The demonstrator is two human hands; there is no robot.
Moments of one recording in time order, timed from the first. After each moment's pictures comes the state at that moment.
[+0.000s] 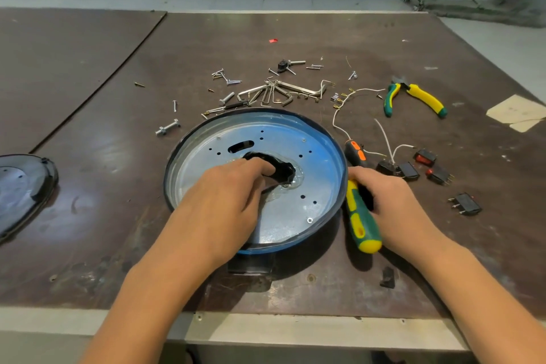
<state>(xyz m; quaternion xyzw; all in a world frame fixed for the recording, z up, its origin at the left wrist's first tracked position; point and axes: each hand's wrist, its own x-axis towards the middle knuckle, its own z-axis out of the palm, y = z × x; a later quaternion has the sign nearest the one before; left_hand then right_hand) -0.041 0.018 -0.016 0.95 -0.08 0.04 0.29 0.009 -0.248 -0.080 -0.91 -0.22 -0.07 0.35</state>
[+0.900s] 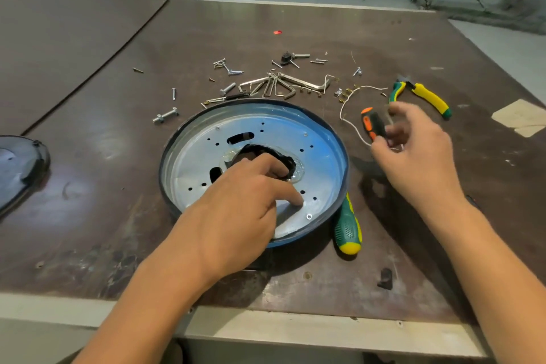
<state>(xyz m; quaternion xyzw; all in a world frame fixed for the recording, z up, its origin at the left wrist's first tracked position) -0.043 0.003 -0.018 0.96 -0.14 -0.05 0.24 0.050 -0.249 -0.045 -0.91 -0.02 -0.20 0.35</state>
